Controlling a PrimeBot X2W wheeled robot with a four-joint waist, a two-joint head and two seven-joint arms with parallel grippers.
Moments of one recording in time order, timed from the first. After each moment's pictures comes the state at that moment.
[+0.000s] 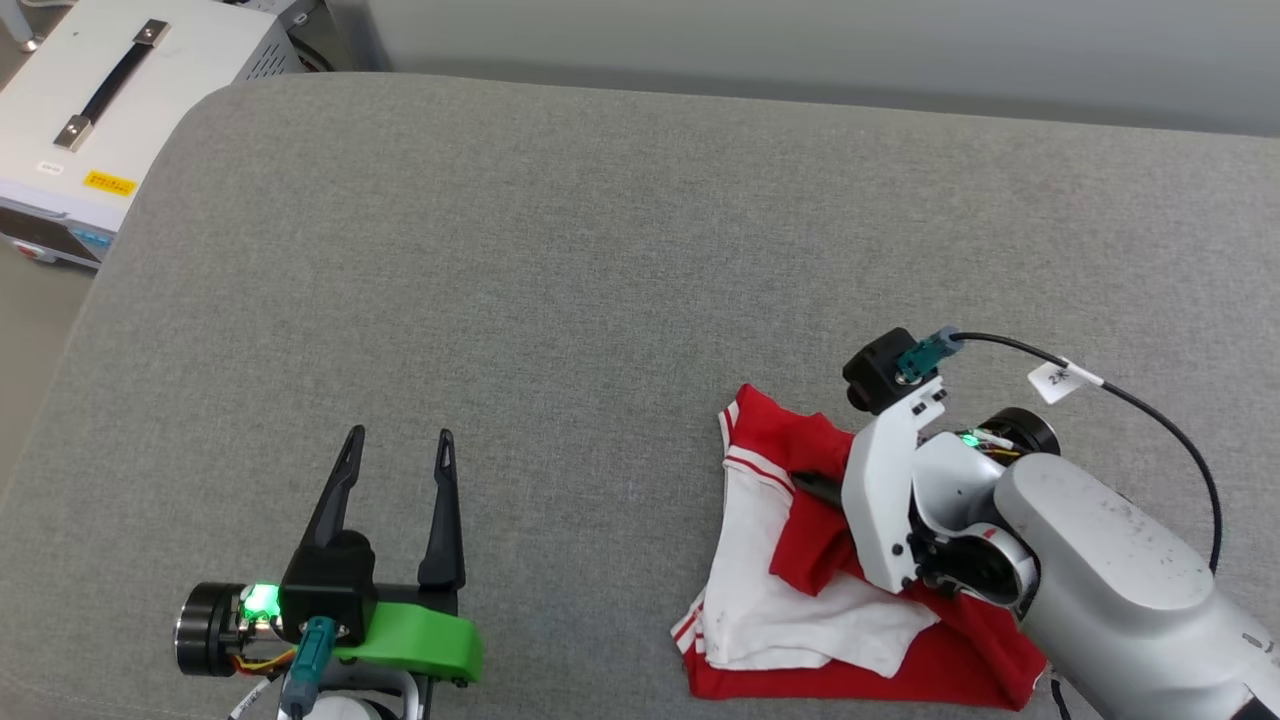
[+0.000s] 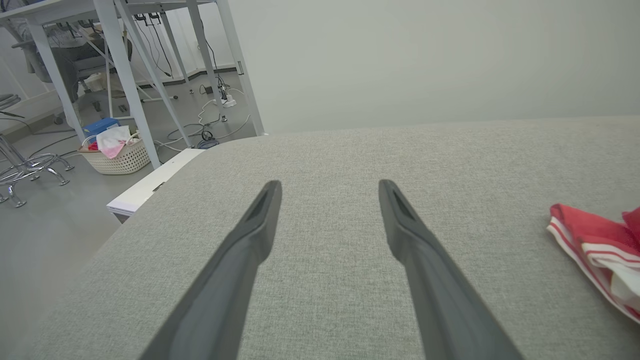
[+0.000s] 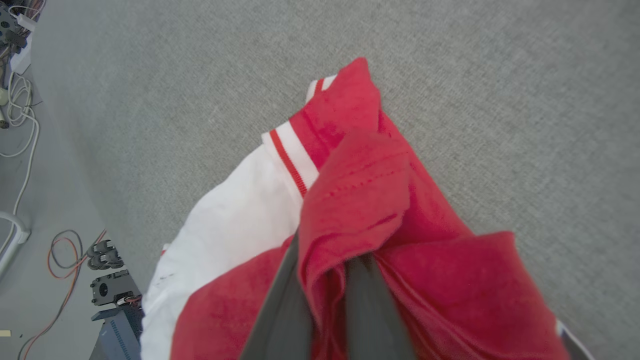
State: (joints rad) left arm 0.01 0.10 -0.10 0.01 -0.02 0.06 -0.26; right arm -0.61 -0.36 0.81 0.36 0.84 0.13 0.53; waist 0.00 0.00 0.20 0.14
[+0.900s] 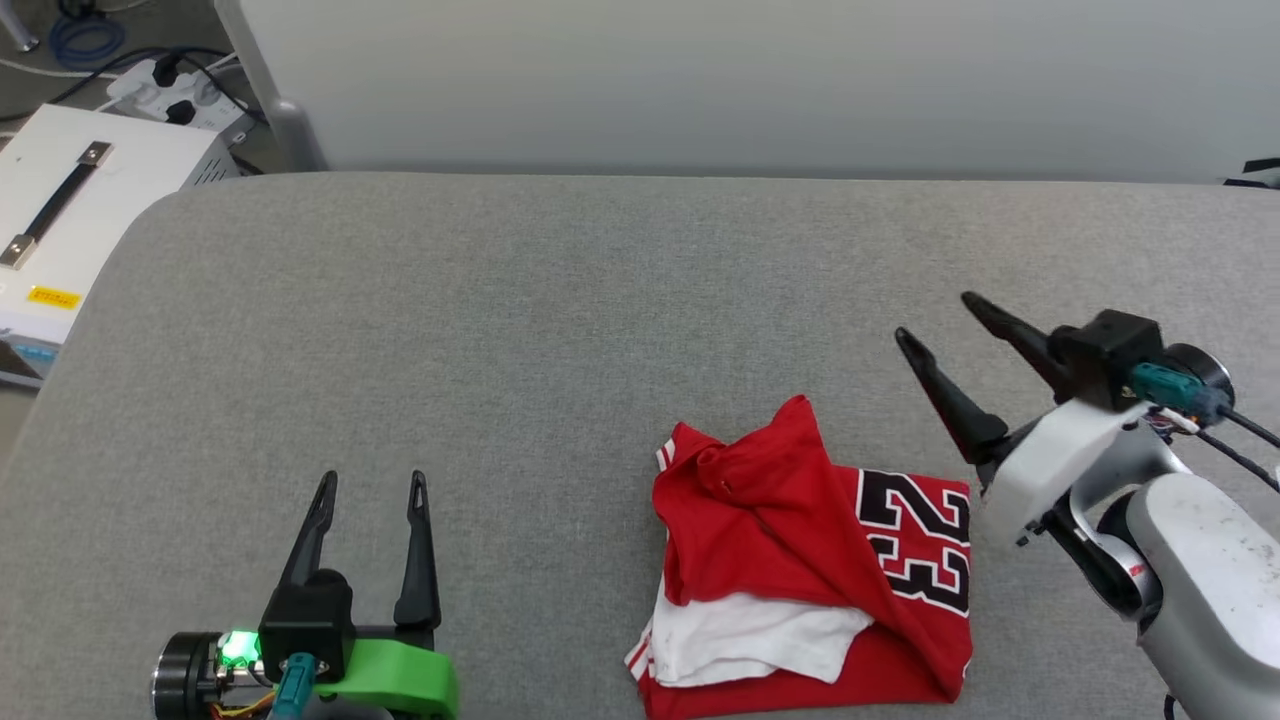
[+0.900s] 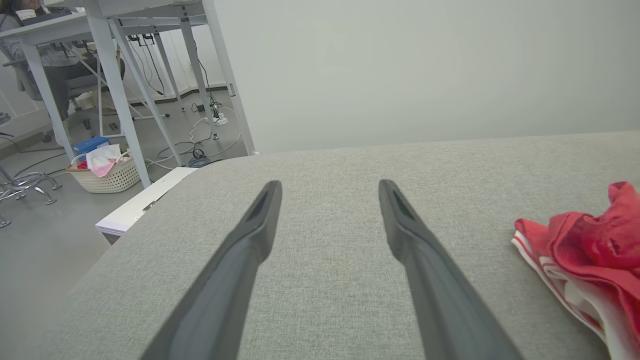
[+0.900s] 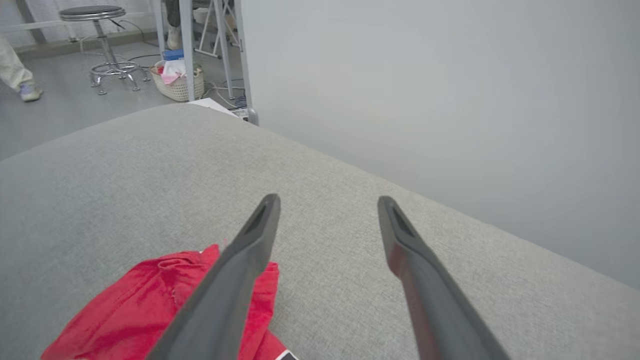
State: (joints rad) left arm 0.07 0.10 -0.07 0.01 -0.02 0.07 -0.26; right arm -0.46 -0.46 0.55 0.23 0.52 0.13 -0.06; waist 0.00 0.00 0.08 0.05
